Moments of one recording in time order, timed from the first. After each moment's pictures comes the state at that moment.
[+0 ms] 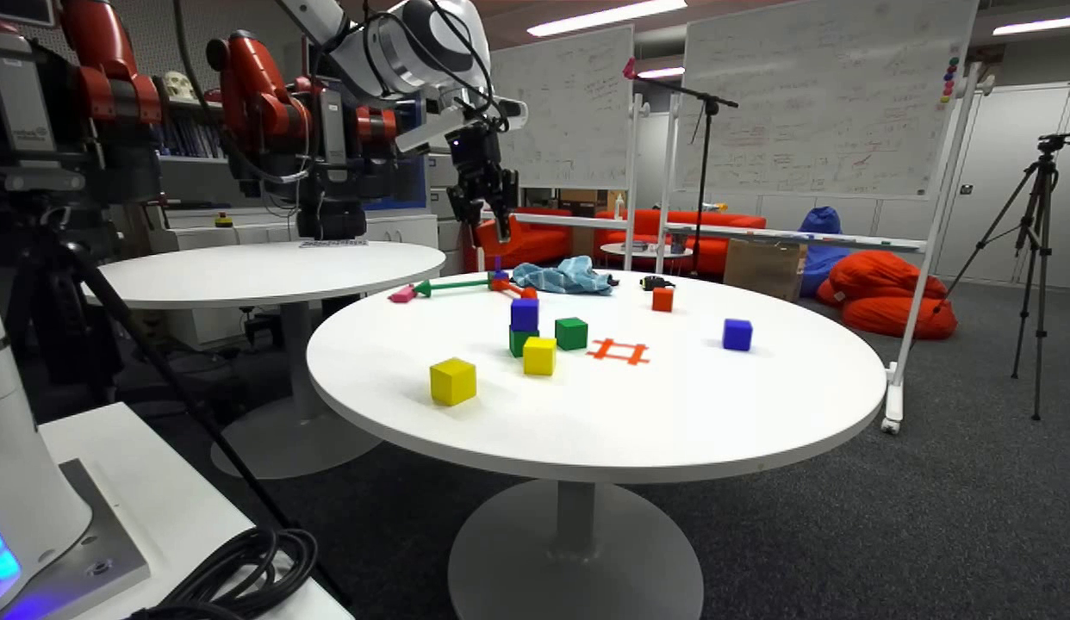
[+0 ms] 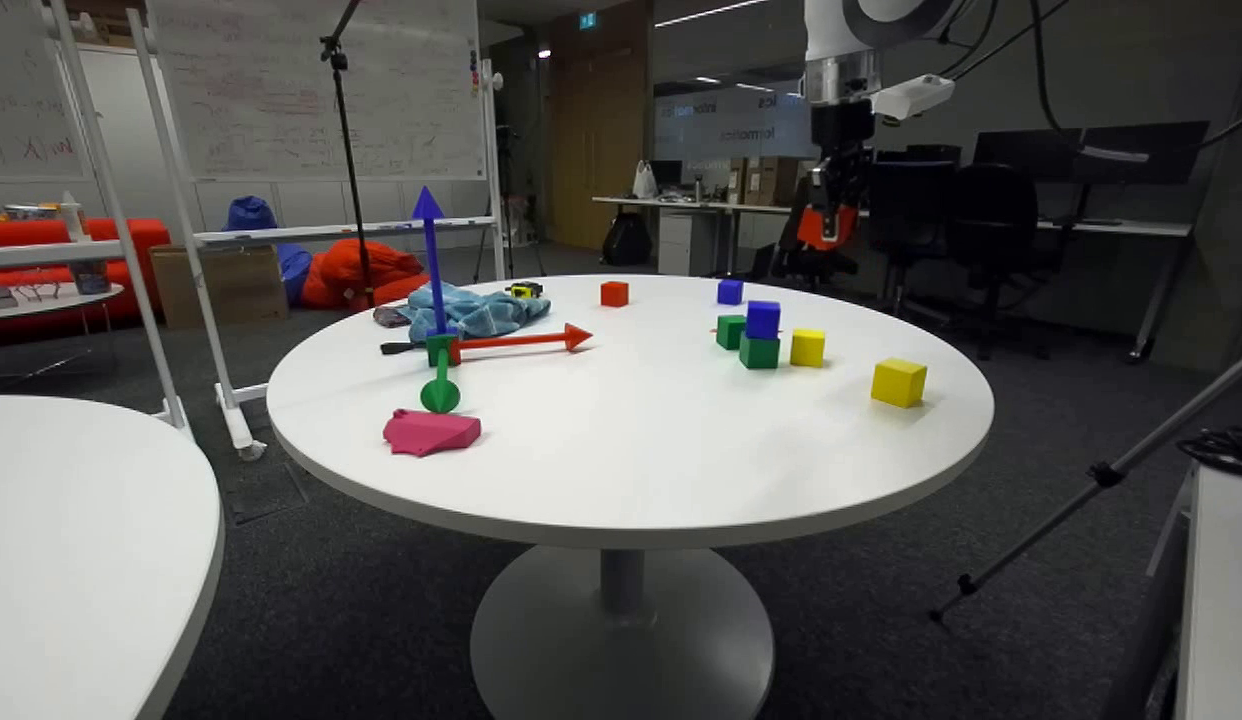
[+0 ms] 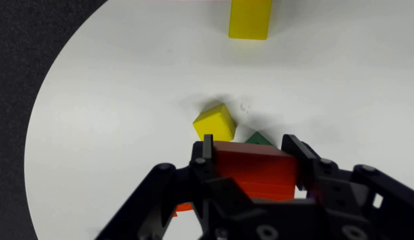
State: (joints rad) arm -0.02 0.11 -0.06 -2.07 -0.27 2.17 0.08
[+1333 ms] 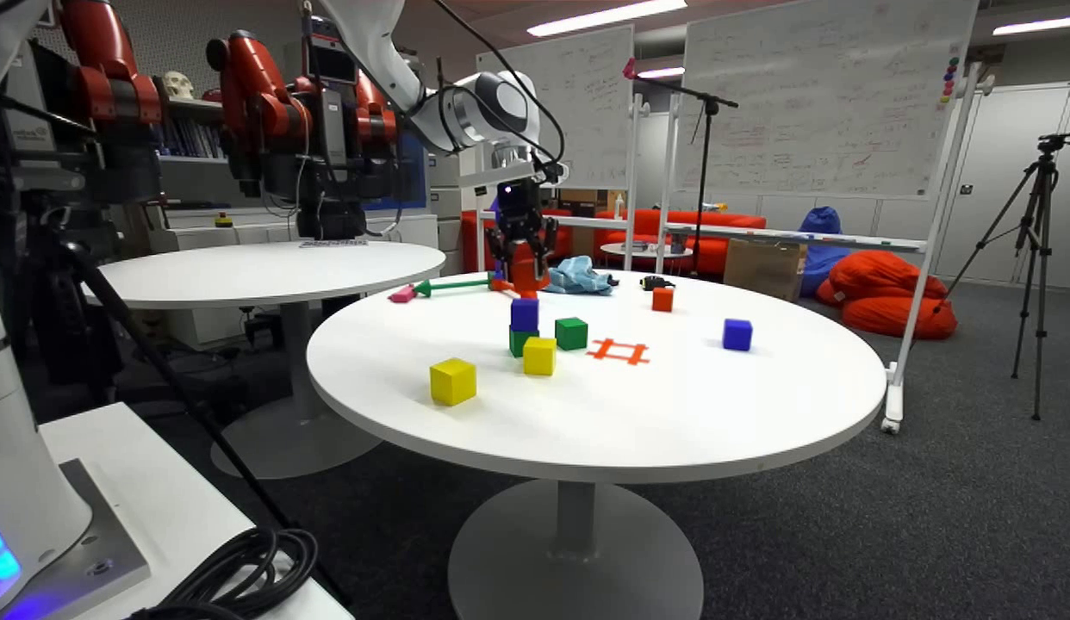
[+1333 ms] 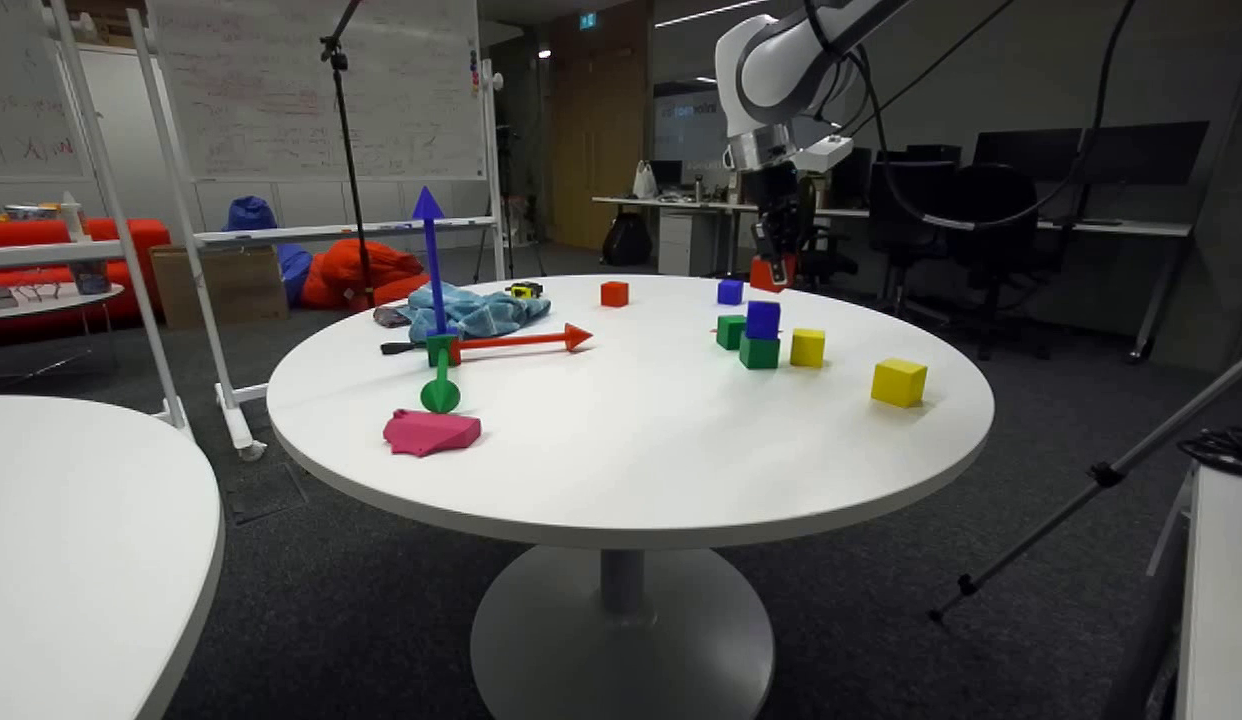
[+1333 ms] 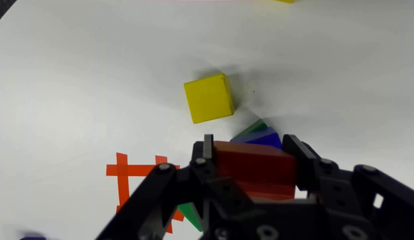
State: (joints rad) arm -0.03 0.54 -0.04 -1.60 -0.25 1.97 -0.15
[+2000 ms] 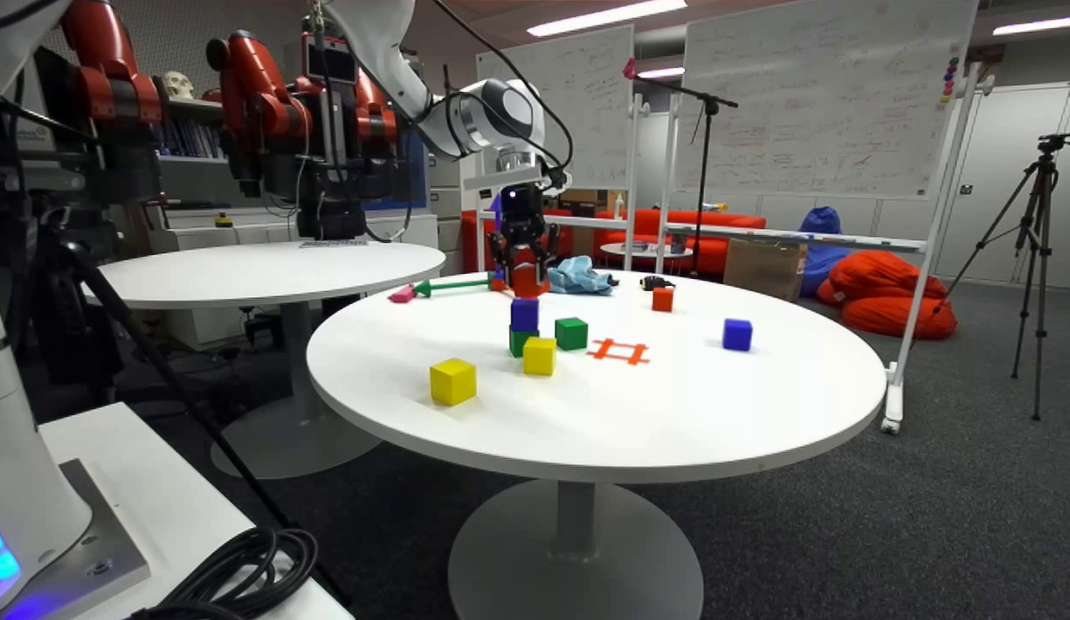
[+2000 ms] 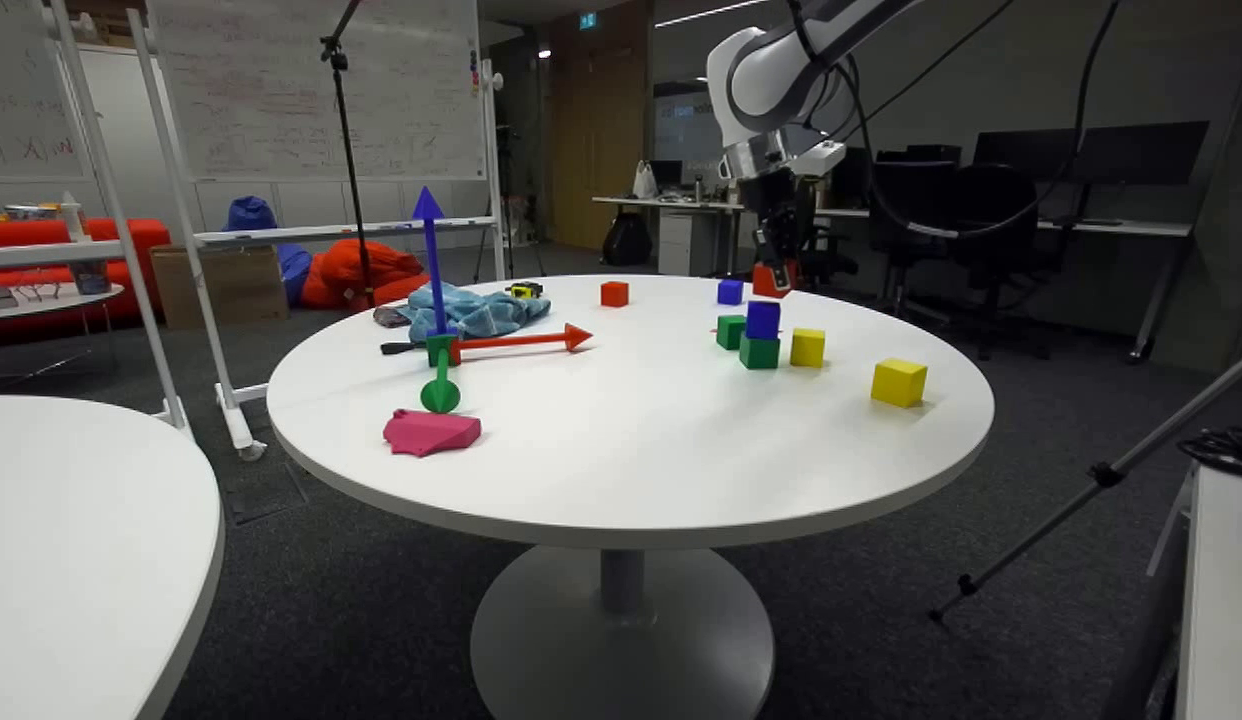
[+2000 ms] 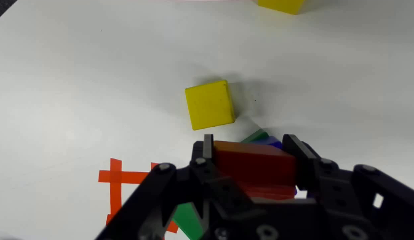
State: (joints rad) arm -0.03 0.59 -0.04 -1.53 -0.25 1.91 -0.20
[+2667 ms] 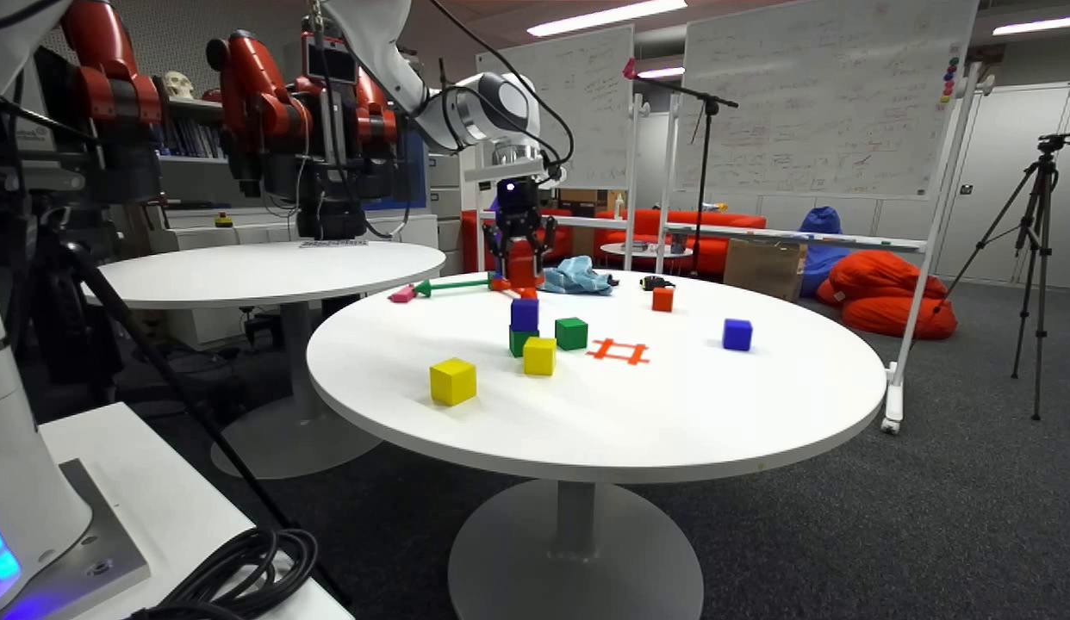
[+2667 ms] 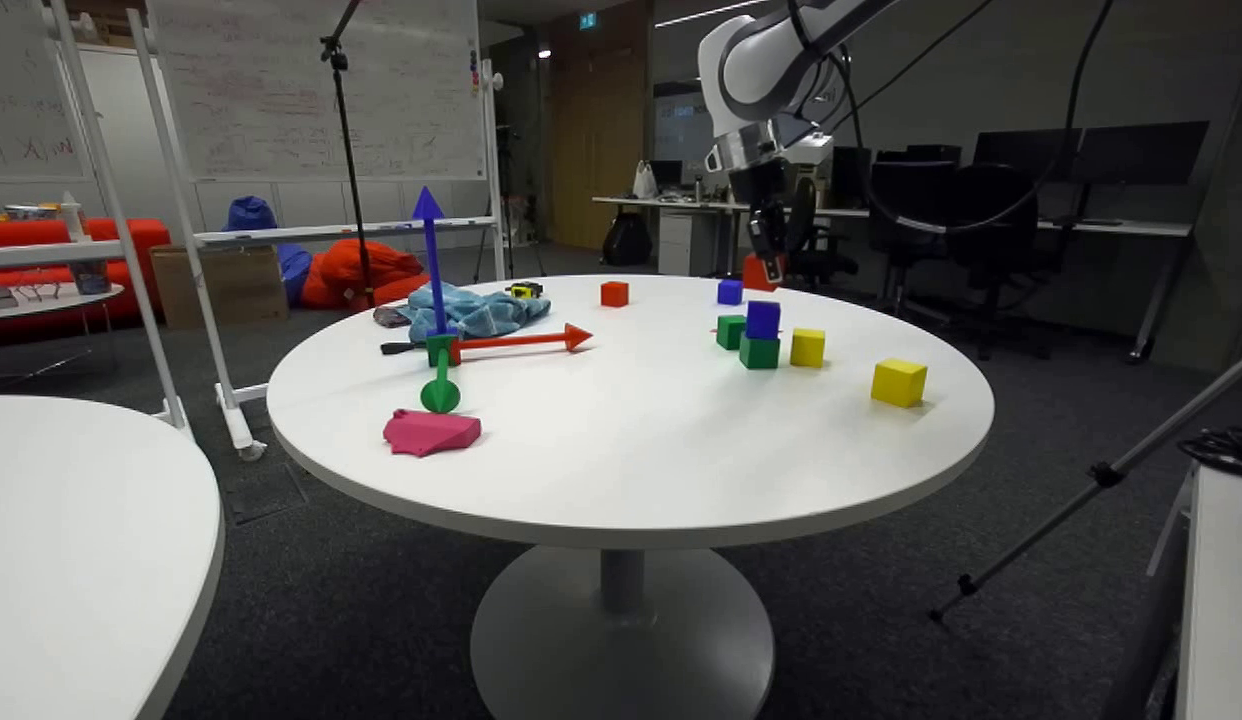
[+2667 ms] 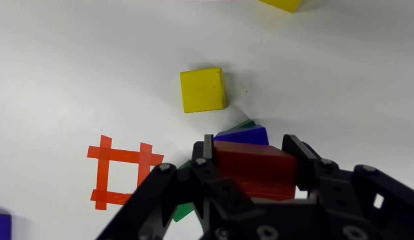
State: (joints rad) arm -0.03 0.59 -0.02 -1.50 -0.25 1.89 -0.28
